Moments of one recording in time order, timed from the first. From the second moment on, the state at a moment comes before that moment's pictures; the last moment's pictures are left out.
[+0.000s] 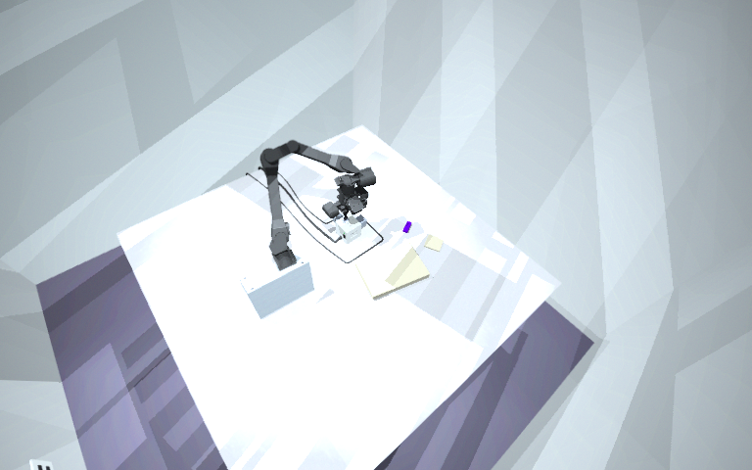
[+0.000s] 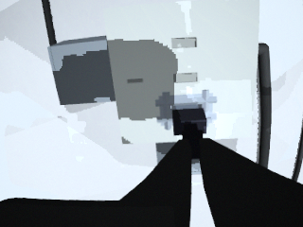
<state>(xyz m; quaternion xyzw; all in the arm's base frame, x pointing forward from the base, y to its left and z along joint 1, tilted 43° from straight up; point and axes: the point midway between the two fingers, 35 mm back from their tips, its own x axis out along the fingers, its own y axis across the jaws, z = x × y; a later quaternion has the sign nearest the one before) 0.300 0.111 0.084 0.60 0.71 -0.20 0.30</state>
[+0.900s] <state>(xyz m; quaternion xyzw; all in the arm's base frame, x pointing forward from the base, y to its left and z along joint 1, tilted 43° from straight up) 0.300 0.113 0.081 0.61 0.71 -0.20 0.30</state>
